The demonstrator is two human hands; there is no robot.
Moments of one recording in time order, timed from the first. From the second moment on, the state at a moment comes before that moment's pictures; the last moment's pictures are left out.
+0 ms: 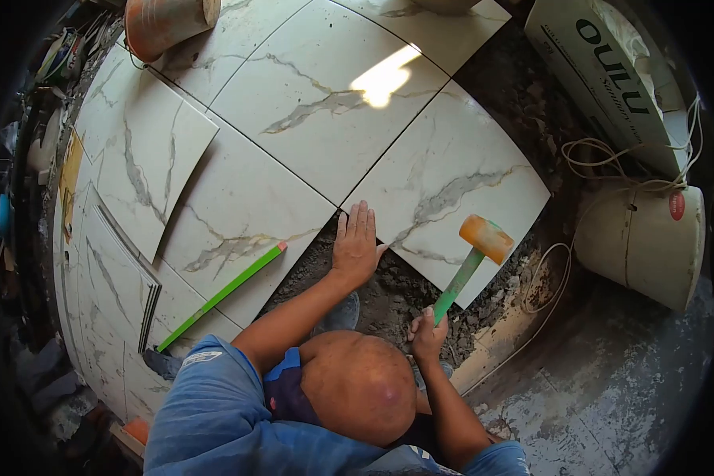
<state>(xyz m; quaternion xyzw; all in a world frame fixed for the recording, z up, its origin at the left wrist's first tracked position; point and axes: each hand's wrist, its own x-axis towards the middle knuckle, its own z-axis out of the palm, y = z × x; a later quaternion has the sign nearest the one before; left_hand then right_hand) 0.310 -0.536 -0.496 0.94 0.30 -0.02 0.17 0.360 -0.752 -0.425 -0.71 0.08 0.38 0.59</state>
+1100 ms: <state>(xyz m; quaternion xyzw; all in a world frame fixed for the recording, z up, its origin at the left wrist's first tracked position) 0.456 -0.434 -0.513 0.95 0.23 0.02 0.20 0.758 -0.629 -0.260 -0.87 -0.13 0.48 0.04</state>
